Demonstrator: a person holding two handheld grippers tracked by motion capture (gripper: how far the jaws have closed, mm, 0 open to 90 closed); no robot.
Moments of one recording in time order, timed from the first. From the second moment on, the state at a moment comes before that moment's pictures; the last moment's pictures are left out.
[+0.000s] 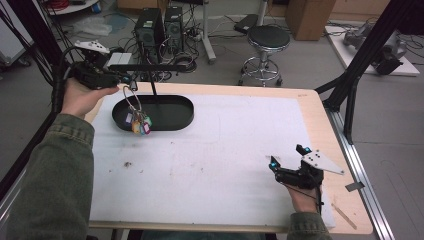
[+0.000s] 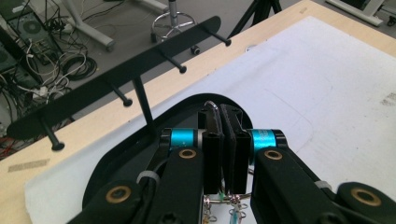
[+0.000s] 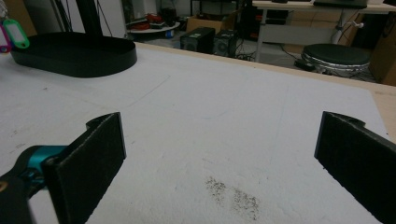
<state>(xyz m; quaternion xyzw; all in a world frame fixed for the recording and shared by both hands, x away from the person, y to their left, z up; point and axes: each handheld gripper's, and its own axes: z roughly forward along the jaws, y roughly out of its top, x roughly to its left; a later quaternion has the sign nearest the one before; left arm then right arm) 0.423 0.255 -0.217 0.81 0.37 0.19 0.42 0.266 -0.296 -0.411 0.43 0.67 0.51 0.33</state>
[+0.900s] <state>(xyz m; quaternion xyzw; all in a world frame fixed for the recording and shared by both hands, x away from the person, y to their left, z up) 0.478 0.232 -0.222 0.80 0.39 0.20 0.41 0.267 -0.293 -0.413 0.42 0.68 0.50 0.32</state>
